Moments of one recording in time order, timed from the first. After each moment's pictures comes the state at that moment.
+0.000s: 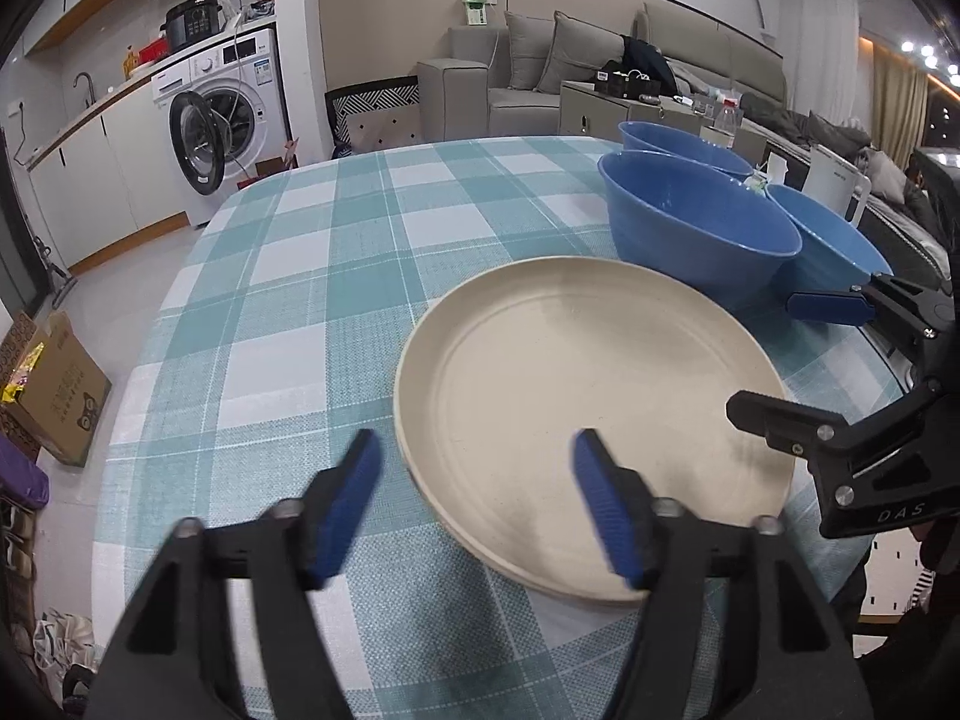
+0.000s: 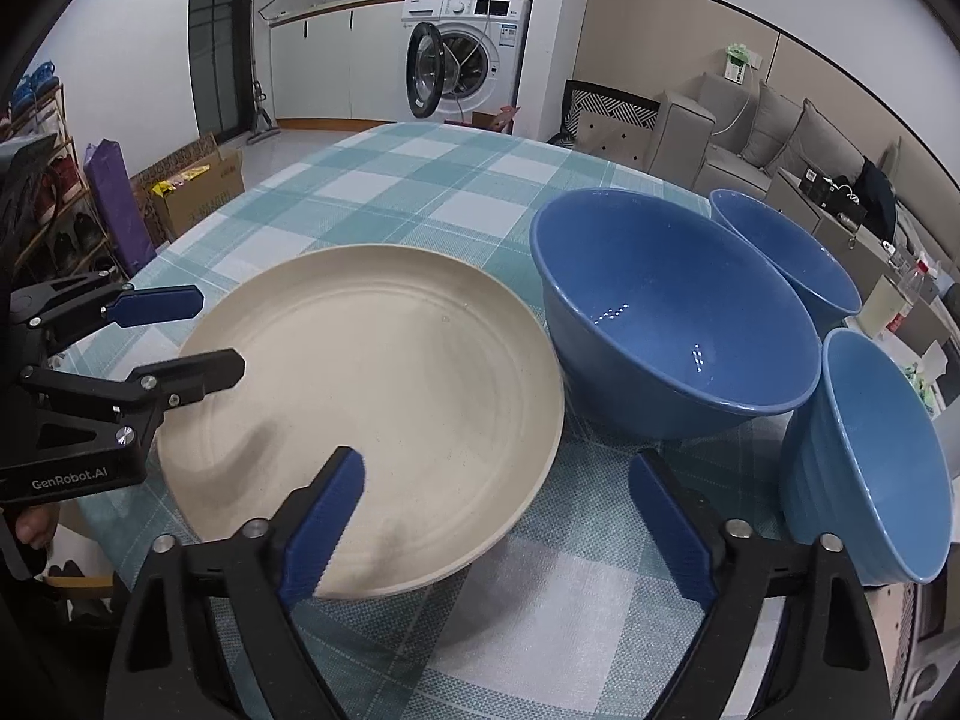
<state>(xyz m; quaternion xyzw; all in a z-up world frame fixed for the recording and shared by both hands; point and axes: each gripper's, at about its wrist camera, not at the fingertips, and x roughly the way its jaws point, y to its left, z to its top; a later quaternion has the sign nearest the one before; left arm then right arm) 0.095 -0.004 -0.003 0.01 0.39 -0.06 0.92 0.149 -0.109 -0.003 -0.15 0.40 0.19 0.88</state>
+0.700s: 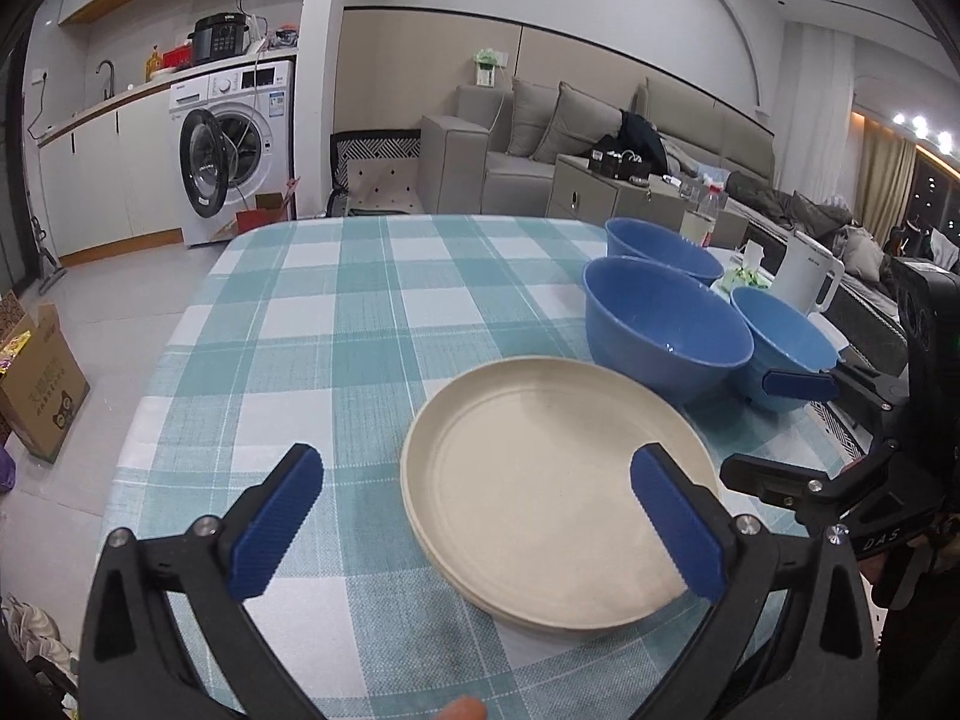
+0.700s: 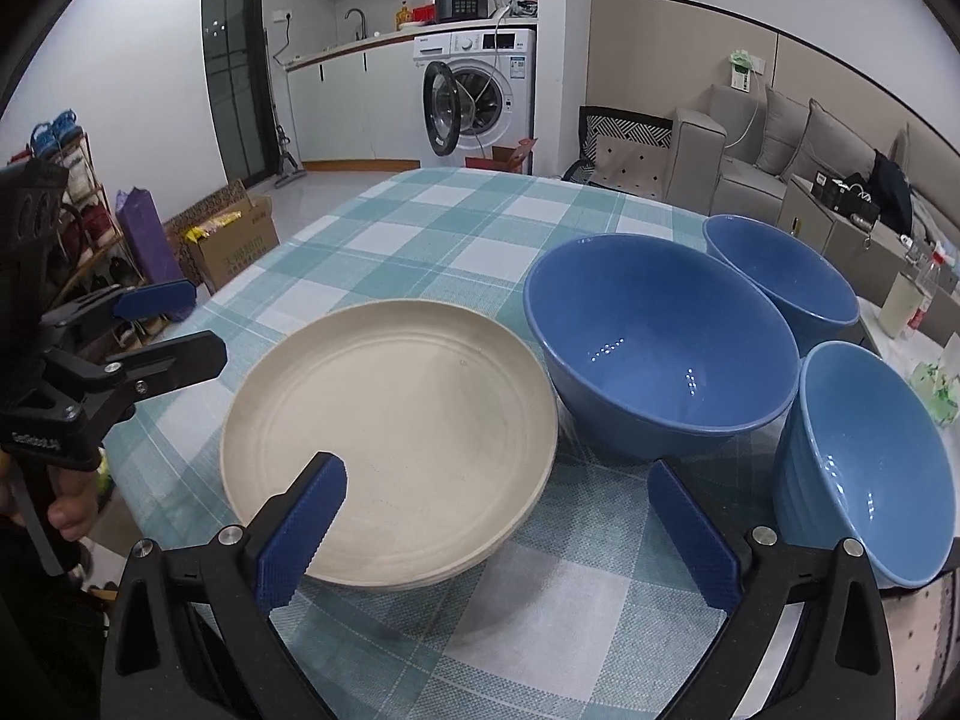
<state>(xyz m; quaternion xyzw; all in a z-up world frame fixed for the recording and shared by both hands) 0.080 0.014 0.040 -0.05 0.32 -0.08 0.94 0.140 -0.133 0.028 -0.10 0.37 0.23 0.89</state>
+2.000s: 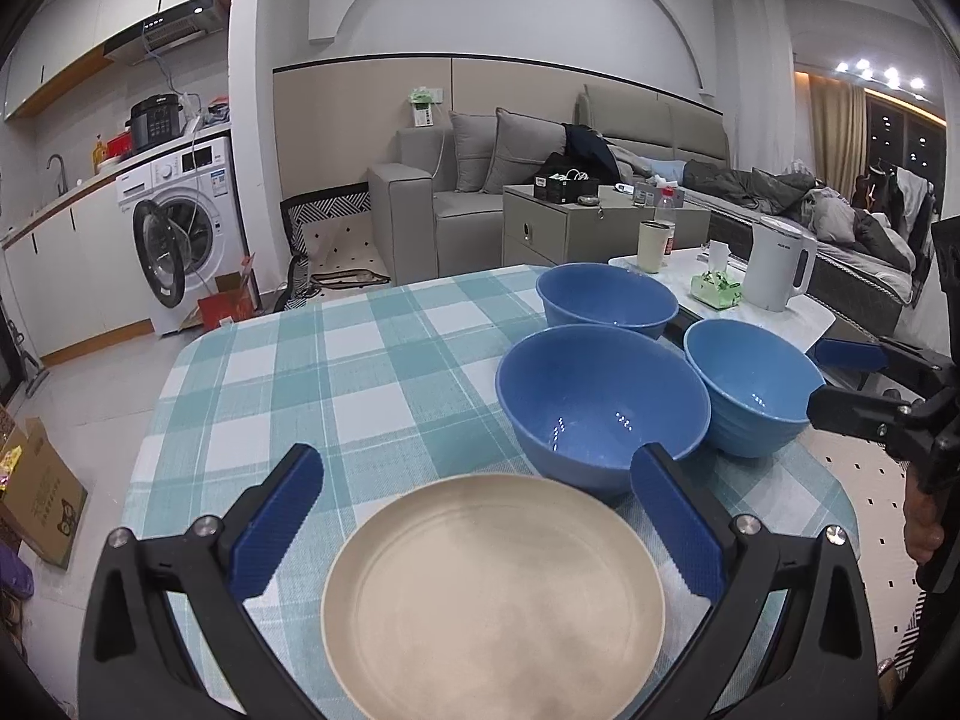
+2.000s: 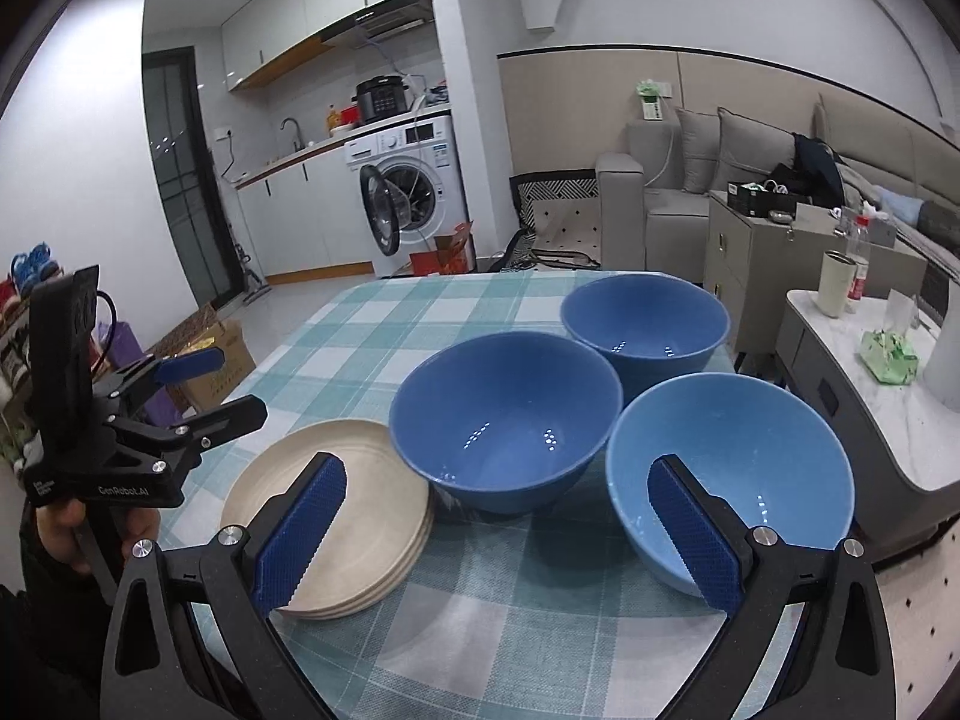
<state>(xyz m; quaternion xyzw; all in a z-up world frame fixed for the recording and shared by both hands) 0.129 -0.058 0.084 0.03 0.27 -0.12 0.95 0.139 -0.240 0.094 0.01 0.30 0.18 0.94</state>
